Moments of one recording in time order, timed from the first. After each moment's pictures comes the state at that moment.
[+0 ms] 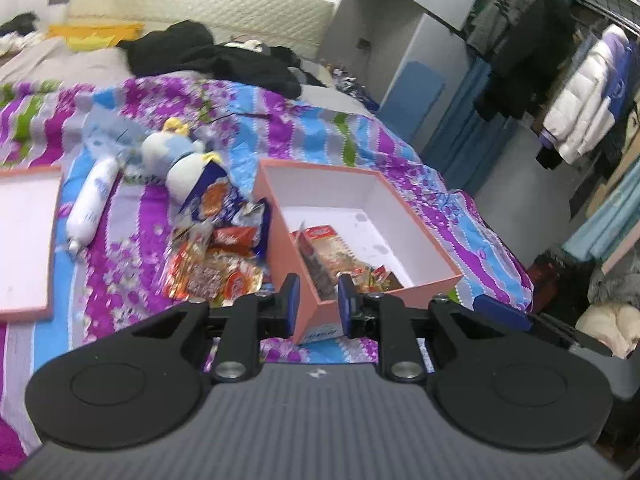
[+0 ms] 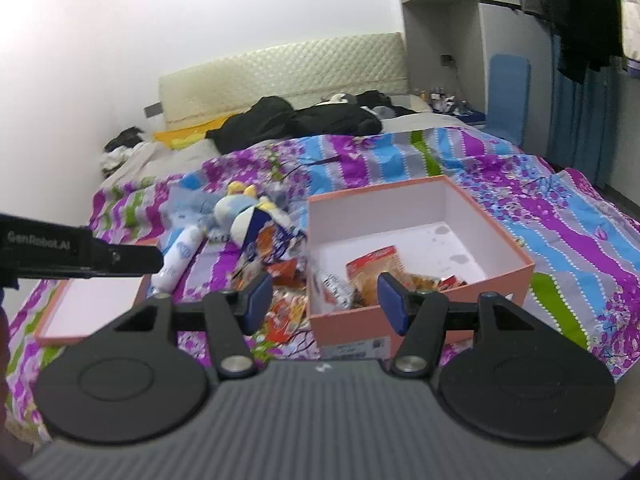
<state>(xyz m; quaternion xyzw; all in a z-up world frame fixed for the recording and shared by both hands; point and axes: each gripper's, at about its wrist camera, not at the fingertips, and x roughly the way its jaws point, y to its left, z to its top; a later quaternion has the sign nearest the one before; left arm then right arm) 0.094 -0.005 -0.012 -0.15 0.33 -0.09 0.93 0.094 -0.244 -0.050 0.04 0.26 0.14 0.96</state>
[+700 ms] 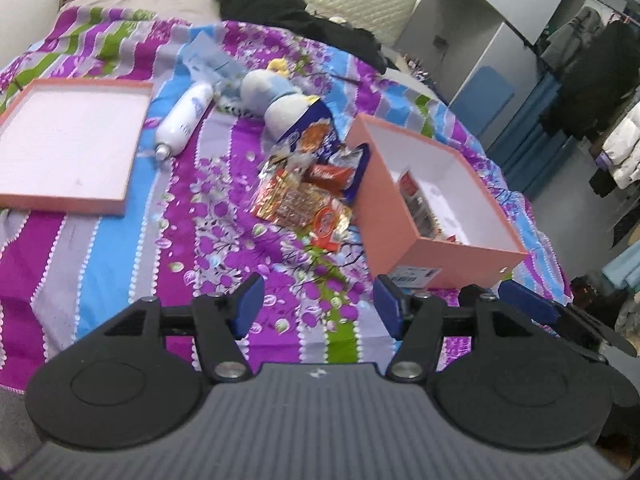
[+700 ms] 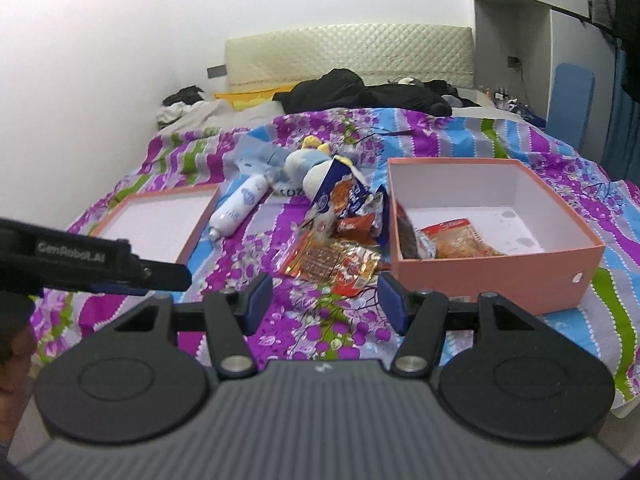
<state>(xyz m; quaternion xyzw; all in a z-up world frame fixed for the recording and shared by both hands) 0.035 0.057 -0.092 -0.21 0.37 0.00 0.91 0.057 -0.182 -0.094 -0.02 0.26 0.22 0.94</state>
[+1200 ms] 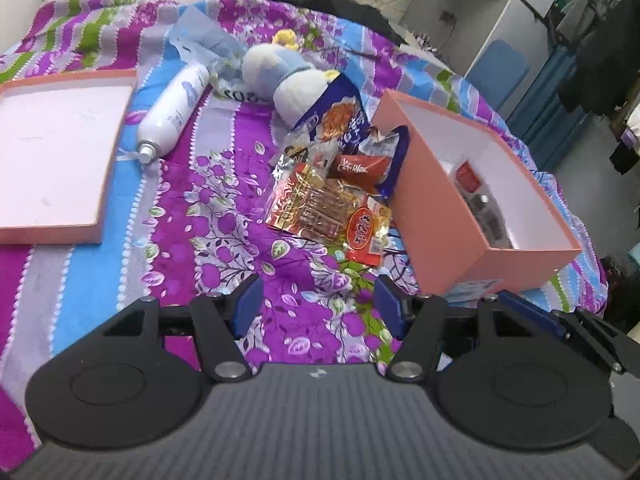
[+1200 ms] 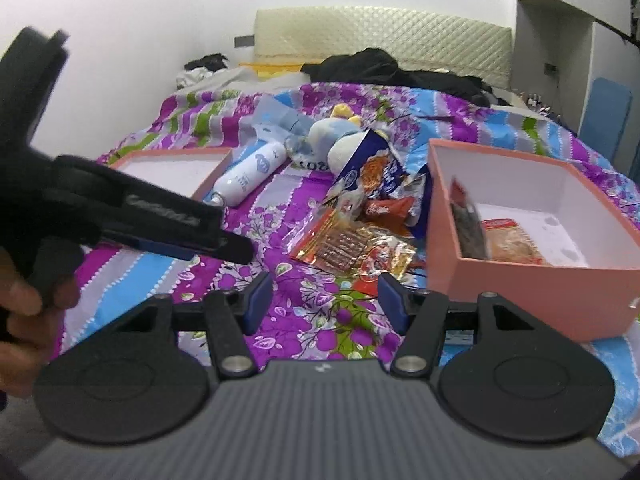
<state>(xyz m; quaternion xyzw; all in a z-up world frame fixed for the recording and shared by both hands) 0.138 0.078 -0.161 -0.17 0.40 0.00 0.90 0.111 -0.129 -0.152 -0.07 0.27 0.25 0.93</state>
